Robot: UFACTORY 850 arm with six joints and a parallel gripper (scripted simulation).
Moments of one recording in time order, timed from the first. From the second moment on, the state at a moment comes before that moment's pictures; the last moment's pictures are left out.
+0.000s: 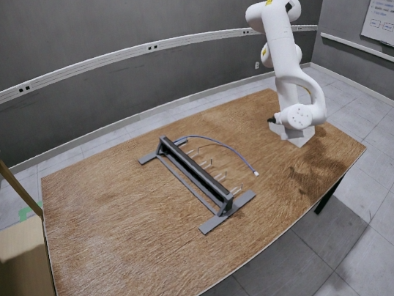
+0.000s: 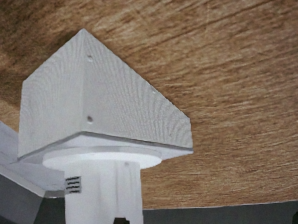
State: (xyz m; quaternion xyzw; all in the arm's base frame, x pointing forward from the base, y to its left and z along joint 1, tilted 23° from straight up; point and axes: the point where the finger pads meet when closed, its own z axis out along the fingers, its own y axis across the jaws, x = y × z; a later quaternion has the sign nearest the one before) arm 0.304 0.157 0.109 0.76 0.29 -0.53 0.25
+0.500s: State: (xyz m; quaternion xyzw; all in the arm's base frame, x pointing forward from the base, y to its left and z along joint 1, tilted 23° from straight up) arm 0.360 0.126 0.053 0.79 0.43 -0.38 0.22
